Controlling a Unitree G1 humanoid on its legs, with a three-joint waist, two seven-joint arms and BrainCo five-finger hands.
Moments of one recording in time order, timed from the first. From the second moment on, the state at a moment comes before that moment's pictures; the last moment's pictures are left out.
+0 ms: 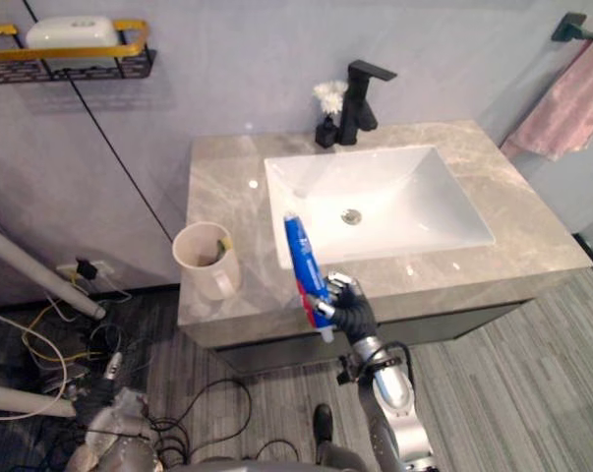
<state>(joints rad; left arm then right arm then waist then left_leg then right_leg) 0.11 -0.09 0.52 0.40 -0.44 -0.27 0.45 0.17 -0.16 0.25 -0.06 0.42 -0.31 0.16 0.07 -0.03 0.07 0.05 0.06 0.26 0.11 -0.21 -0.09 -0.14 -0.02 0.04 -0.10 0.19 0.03</state>
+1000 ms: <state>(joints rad) 0.14 -0.09 0.45 -0.43 -0.10 -0.39 0.55 0.16 -0.14 0.24 -0.06 0.30 -0.35 0.13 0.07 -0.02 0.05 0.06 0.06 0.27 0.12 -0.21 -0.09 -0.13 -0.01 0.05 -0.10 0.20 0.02</state>
